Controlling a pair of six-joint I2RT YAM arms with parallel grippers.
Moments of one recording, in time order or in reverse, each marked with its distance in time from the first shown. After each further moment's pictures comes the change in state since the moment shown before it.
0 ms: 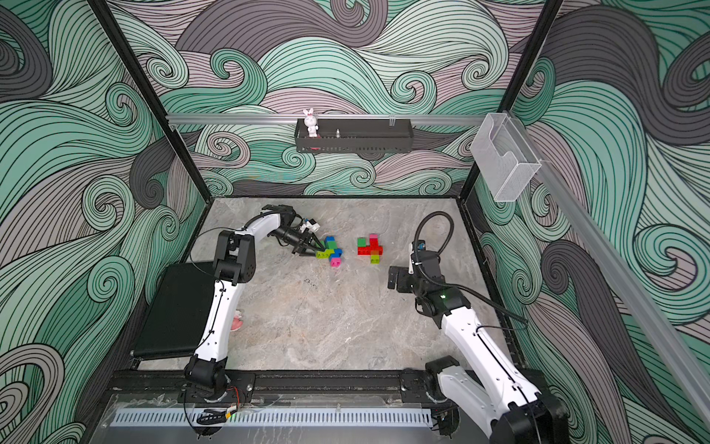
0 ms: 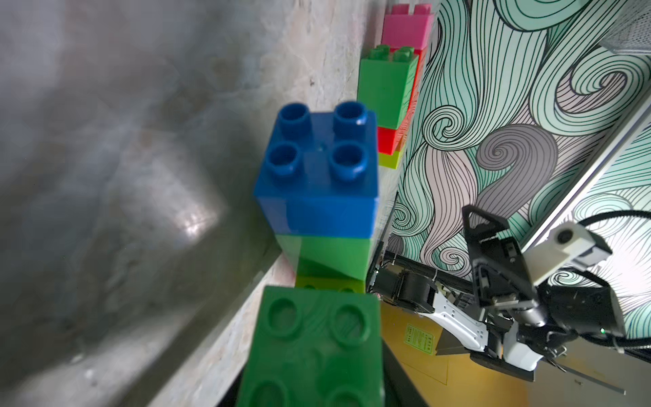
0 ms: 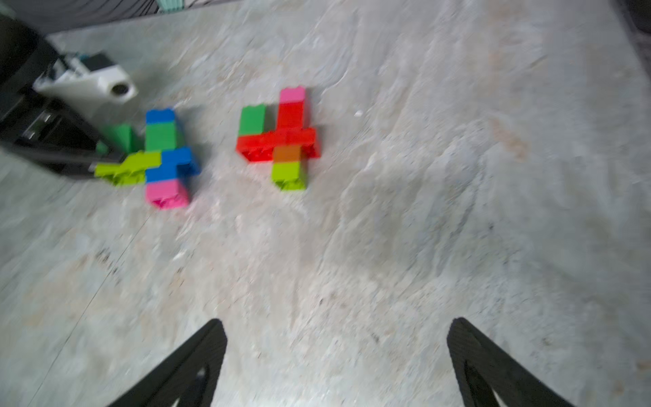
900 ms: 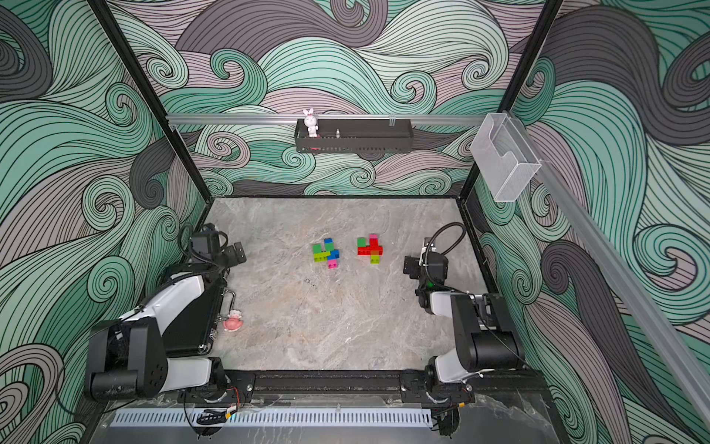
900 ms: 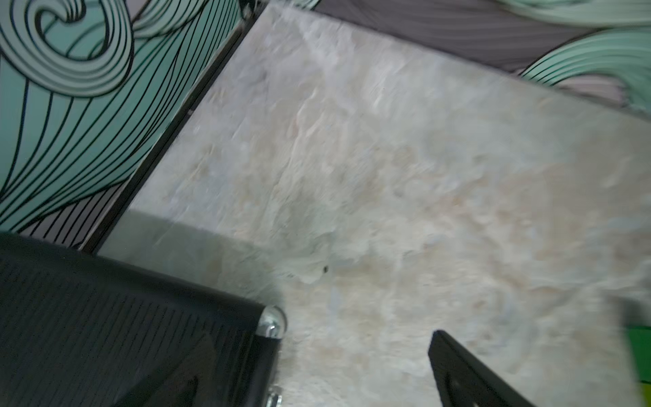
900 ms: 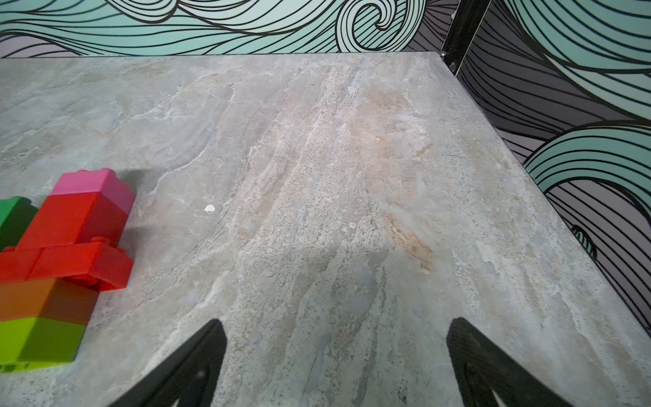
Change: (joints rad) left arm 0.293 -1.217 -1.481 1.154 -1.305 -0.233; right arm -0.194 0.554 -0.230 1.025 0.063 -0.254
